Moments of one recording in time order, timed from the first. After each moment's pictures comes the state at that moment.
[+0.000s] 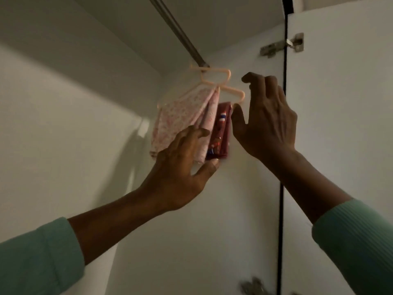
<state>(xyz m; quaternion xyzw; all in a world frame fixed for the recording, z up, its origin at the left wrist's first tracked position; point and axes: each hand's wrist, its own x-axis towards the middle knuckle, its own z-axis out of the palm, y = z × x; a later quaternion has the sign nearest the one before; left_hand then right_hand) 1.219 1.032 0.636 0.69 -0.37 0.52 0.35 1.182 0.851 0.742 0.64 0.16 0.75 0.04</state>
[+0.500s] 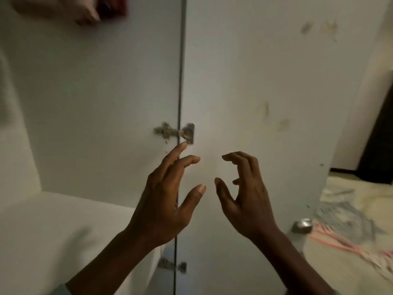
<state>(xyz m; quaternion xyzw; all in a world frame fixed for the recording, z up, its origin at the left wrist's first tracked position) 1.091 0.928 0.369 0.70 -0.50 0.27 0.44 0.992 0.755 0.364 0.84 -0.02 0.50 -0.18</state>
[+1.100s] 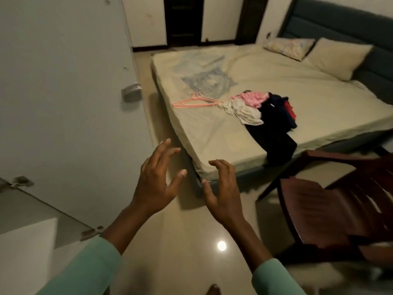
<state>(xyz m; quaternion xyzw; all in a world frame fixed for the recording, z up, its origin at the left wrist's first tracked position) 0.777 0.692 0.115 0.68 -0.63 -0.06 0.38 0.579 0.633 0.086 0.77 -0.43 0.36 -0.29</state>
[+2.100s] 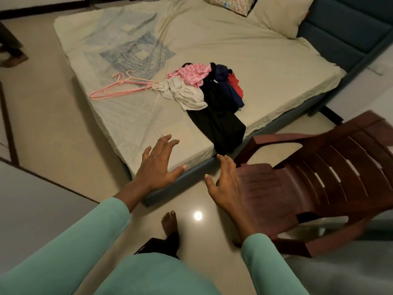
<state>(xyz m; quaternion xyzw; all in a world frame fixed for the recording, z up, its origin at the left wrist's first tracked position) 0.625 0.352 0.007 0.64 -0.72 -0.19 0.20 0.381 0.368 0.002 0.68 -0.64 0.20 -0.30</state>
